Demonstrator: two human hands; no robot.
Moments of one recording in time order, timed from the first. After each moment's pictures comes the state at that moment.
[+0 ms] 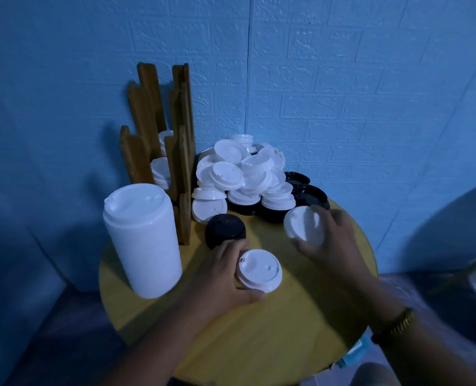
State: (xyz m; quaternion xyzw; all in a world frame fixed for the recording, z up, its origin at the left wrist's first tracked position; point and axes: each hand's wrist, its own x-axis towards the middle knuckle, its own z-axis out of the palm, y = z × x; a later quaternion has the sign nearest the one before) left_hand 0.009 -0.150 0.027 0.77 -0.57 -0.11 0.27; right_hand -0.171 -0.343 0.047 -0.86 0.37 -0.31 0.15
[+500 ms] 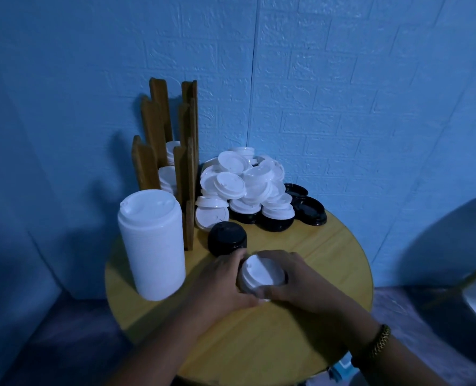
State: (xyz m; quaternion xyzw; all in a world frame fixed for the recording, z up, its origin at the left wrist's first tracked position) left_hand 0.005 -0.148 0.034 0.78 -0.55 -0.14 0.26; right_hand -0.155 -0.286 0.048 -0.91 0.23 -0.10 0.32
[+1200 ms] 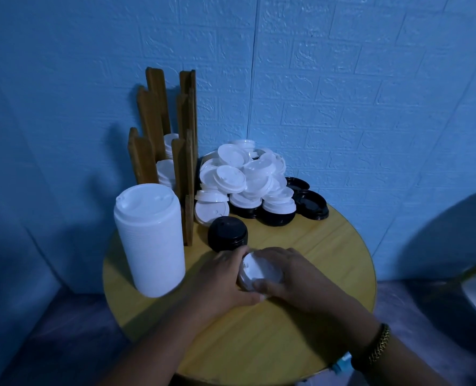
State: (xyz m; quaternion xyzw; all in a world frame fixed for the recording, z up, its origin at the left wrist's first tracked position) left_hand 0.011 -0.149 0.030 0.77 -0.57 -0.13 0.25; right_hand -0.149 -0.279 0.049 -0.95 0.18 -0.12 0.20
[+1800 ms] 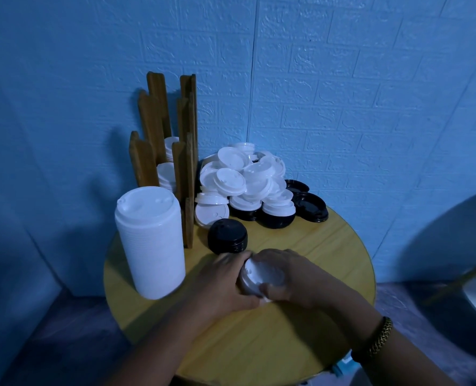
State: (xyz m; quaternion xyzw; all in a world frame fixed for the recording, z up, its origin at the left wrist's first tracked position) left_hand 0.011 -0.147 0.032 0.77 -0.58 -0.13 0.23; right_hand -0.144 -0.286 0.055 -0.96 0.18 -0.06 0.20
